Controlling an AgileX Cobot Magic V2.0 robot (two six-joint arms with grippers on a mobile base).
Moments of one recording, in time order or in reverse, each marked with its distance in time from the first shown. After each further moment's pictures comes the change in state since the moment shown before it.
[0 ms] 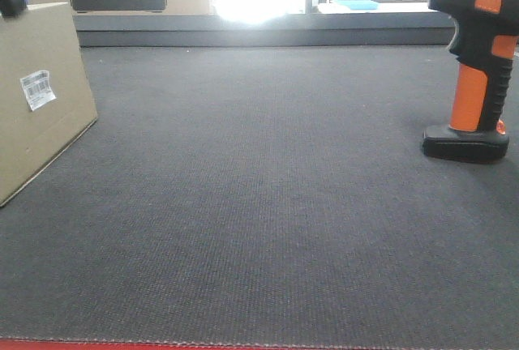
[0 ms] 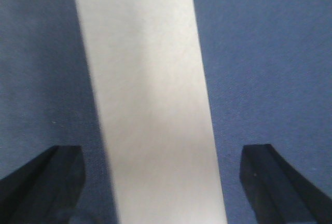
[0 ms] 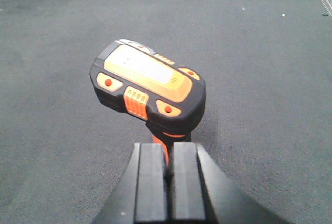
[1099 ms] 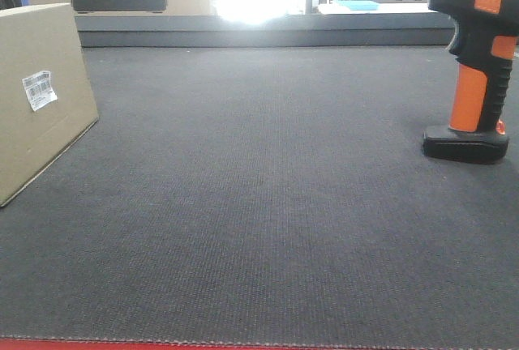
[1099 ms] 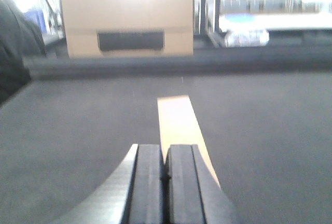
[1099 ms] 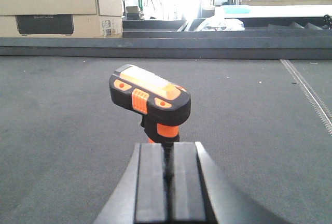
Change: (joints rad) left arm 0.000 -1.238 1.220 -0.004 -1.140 -0.002; right arm -0.001 -0.582 0.331 -0.041 -0.067 0.000
